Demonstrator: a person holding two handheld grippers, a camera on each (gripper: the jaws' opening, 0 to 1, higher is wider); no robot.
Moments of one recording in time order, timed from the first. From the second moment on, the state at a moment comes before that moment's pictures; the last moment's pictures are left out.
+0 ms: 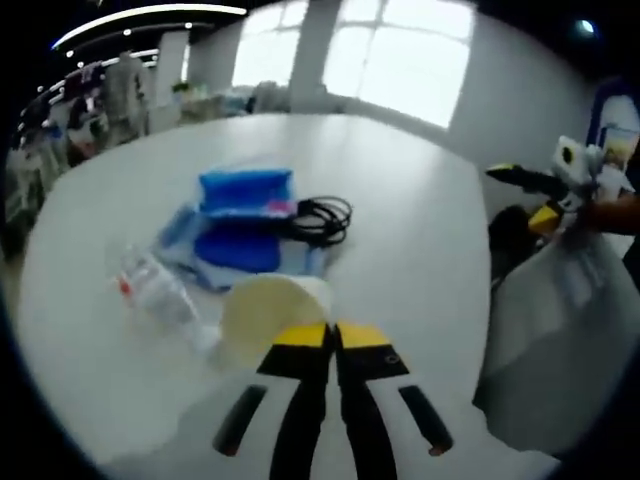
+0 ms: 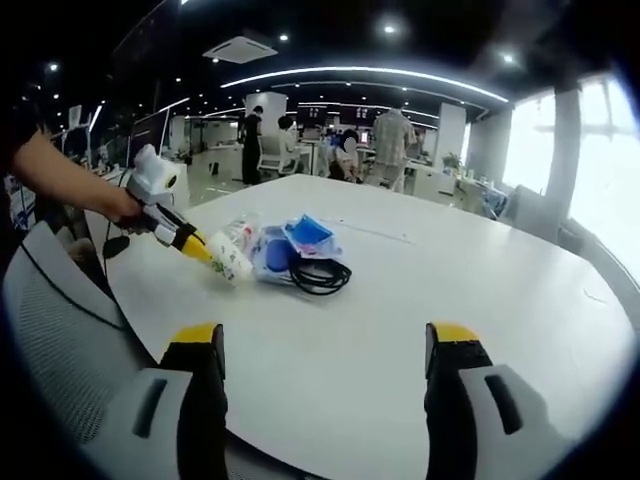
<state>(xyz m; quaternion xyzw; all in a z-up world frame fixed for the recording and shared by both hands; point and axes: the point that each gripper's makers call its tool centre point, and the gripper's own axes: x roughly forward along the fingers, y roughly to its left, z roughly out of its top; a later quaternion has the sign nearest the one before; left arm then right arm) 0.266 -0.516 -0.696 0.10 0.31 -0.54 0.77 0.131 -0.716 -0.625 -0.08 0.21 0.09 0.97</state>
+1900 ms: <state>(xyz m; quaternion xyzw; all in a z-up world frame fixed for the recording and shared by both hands) 0.213 -0.544 -0.694 0.49 0.23 -0.64 0.54 0.131 -0.713 -0.627 -0.07 0.21 0.09 0.97</state>
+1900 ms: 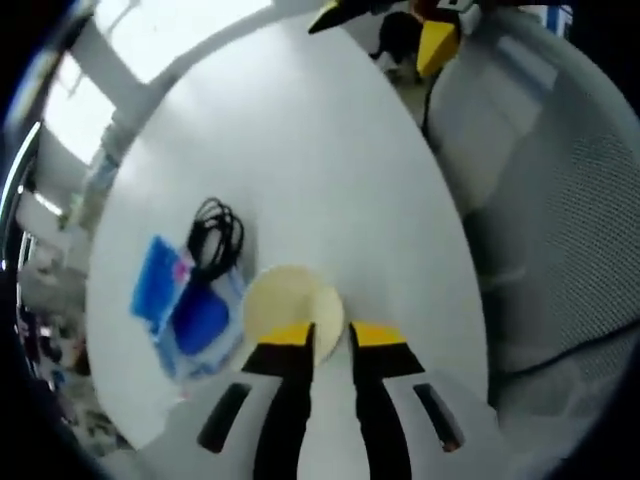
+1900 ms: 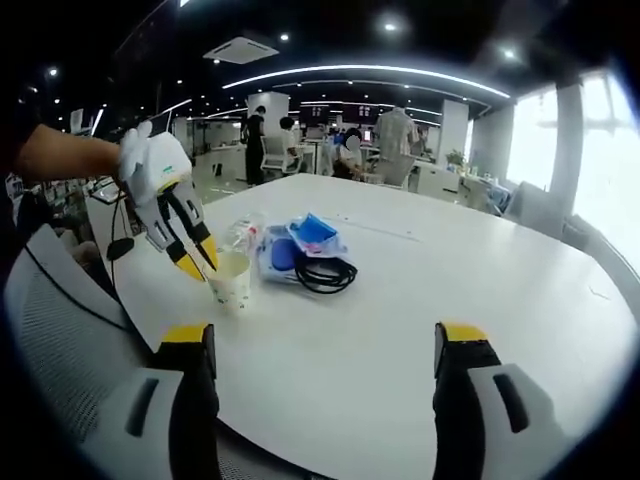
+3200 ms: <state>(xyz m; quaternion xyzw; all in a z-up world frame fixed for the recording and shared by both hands) 0.243 -0.500 -0.650 0.39 0.20 -0.65 0.62 0.130 -0.712 -0.629 -0.08 0.21 0.10 0.97</state>
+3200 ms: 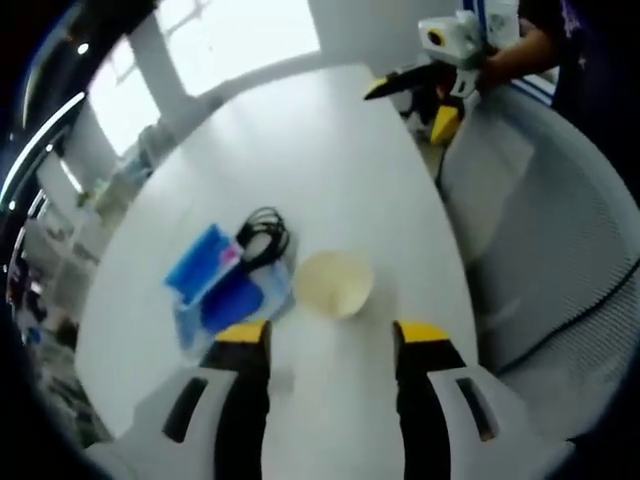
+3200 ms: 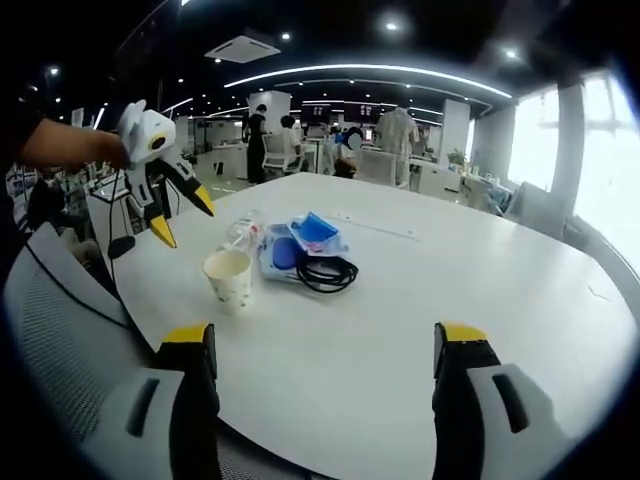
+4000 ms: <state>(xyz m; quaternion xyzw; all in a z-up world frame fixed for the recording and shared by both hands) 0.299 -0.461 -0.686 0.50 0.19 -0.64 0.55 0.129 -0.713 -0.631 -0.08 0.22 0.10 0.97</state>
